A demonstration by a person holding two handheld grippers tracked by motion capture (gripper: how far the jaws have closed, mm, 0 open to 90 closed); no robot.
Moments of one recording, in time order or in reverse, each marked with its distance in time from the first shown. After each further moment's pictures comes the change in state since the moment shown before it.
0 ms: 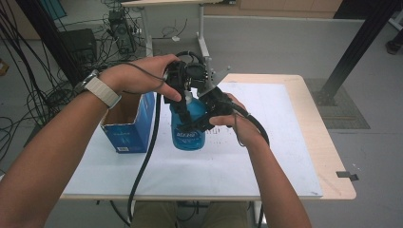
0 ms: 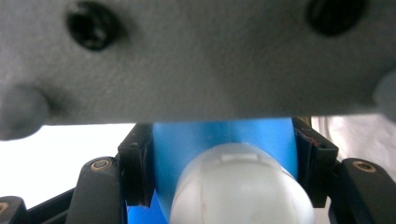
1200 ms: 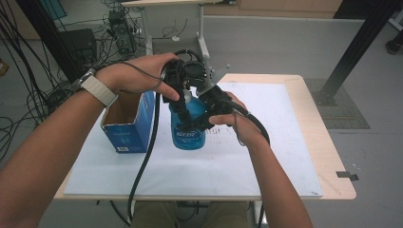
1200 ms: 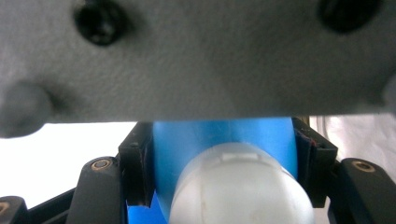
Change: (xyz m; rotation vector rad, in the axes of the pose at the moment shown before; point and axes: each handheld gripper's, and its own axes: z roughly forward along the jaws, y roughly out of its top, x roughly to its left) left arm -0.002 -0.002 -0.006 -0.009 -0.001 -0.003; right arm 0.004 0.006 -0.002 0.014 -0.008 -0.005
